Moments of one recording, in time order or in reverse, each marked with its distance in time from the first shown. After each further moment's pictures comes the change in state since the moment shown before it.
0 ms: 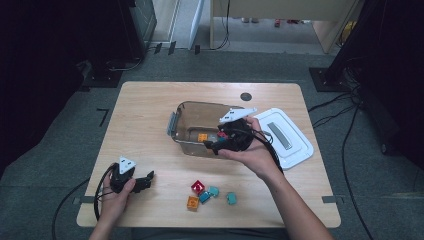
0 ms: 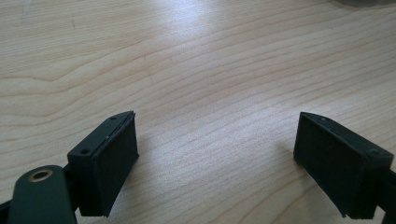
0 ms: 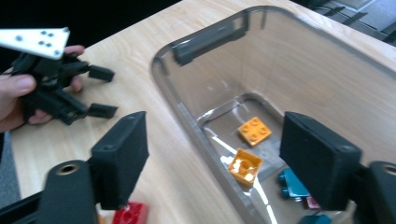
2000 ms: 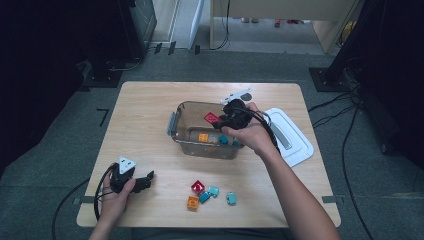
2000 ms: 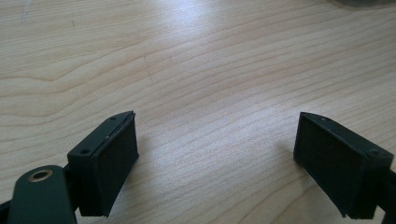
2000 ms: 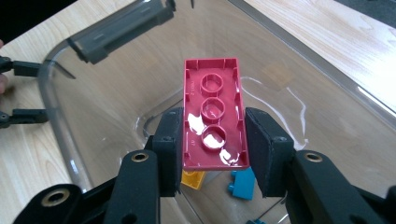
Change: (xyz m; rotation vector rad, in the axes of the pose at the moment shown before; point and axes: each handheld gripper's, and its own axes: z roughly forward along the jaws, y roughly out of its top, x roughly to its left) left arm 0.000 0.000 0.000 -0.001 0.000 -0.001; right arm -0.062 0.021 0.035 0.135 -0.065 0.069
